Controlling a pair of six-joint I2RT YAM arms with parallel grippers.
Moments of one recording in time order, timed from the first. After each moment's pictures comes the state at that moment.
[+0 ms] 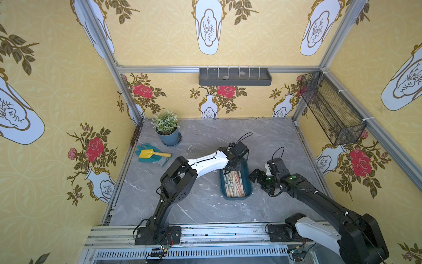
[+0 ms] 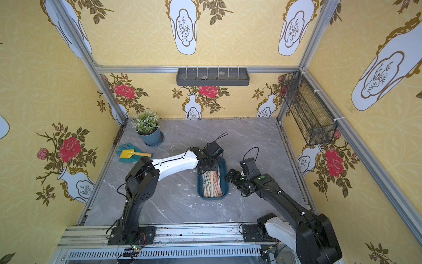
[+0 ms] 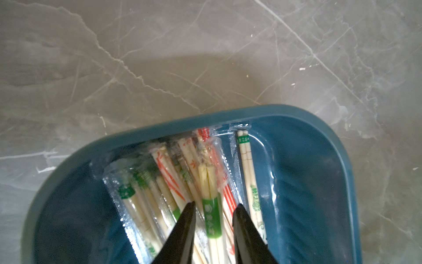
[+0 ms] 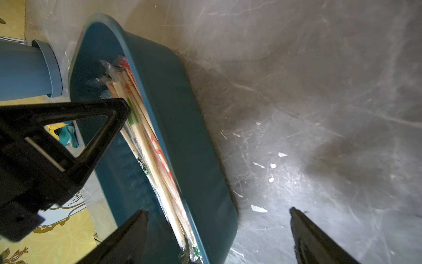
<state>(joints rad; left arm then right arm) -0.94 2.10 1.62 -0.68 -0.16 -0.76 0.49 1.06 0.55 -0.50 -0.28 0.90</state>
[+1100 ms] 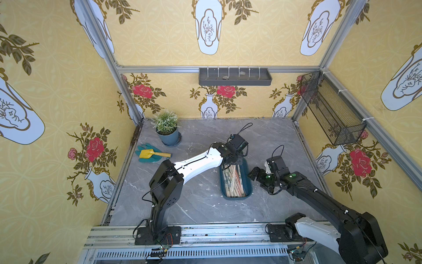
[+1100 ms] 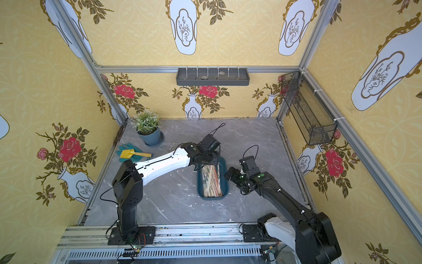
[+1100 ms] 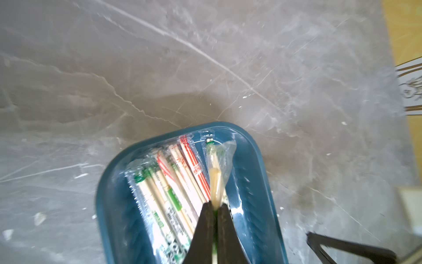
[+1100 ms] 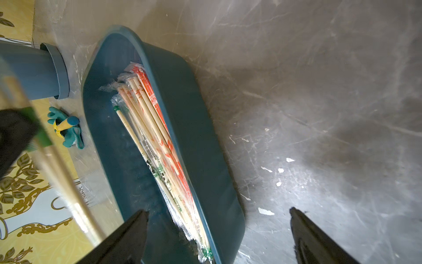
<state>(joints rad) -0.93 1.91 1.62 -0.68 -0.16 -0.70 0.49 1.08 0.59 -0.51 -0.28 0.90</state>
